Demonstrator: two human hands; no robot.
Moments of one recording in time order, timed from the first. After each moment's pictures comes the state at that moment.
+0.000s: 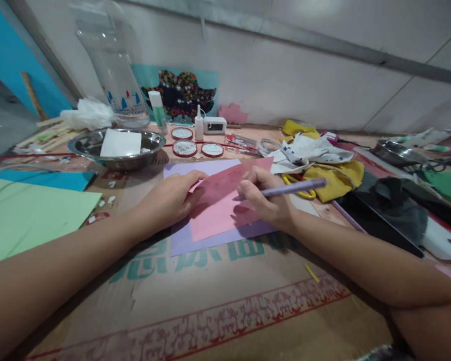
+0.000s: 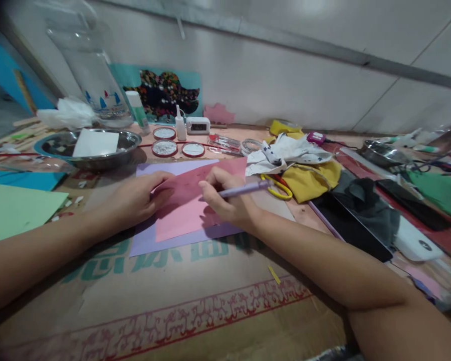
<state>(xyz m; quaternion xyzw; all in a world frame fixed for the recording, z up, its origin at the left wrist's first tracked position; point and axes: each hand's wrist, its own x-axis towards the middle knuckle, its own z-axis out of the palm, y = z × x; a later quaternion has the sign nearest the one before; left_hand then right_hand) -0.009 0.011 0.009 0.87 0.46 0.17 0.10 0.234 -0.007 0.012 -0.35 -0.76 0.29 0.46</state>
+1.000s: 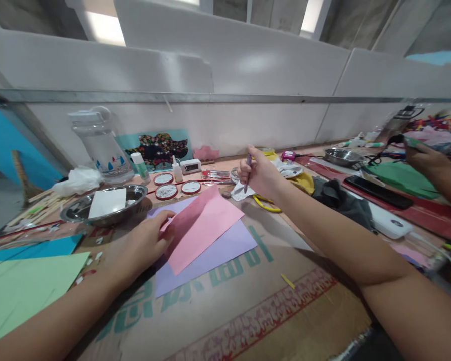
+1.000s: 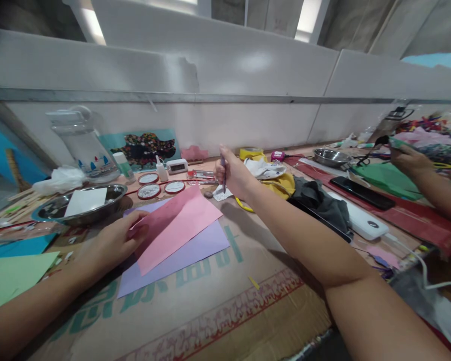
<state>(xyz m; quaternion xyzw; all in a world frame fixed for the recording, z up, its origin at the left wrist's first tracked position) -0.018 0.010 0.017 0.84 0.50 0.17 0.11 0.295 0.051 0.087 -0.41 -0.55 0.51 0.52</state>
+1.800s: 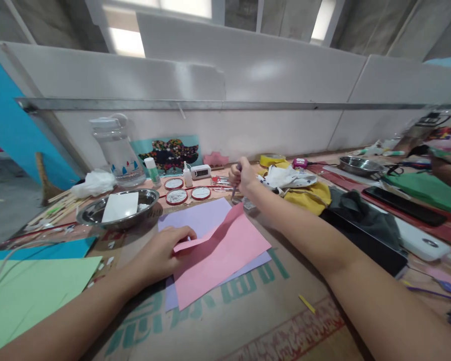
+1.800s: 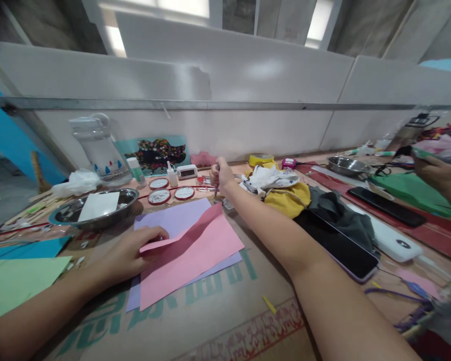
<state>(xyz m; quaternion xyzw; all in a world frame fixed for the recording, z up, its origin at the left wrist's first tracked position) -0.020 0.015 0.010 0.88 0.40 0.13 0.19 0.252 0.141 0.056 -0.37 -0.45 0.56 0.58</state>
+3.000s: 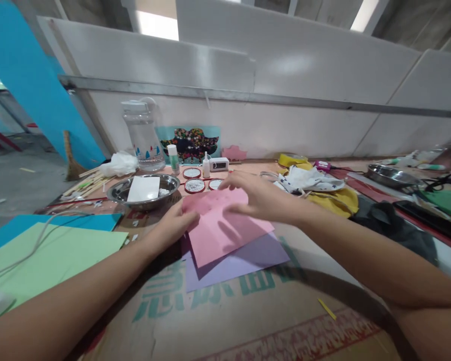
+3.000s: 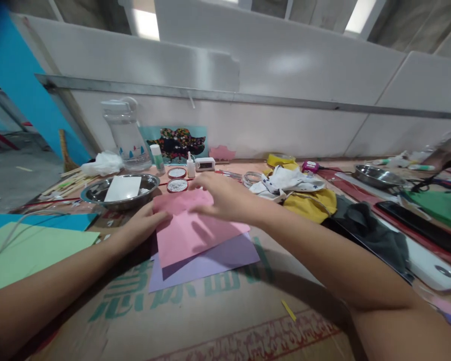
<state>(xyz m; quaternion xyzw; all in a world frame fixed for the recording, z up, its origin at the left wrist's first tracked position) -0.020 0.028 0.010 0.59 0.45 0.41 0.53 0.220 0.030 0.094 -0.34 -0.92 0.05 0.21</state>
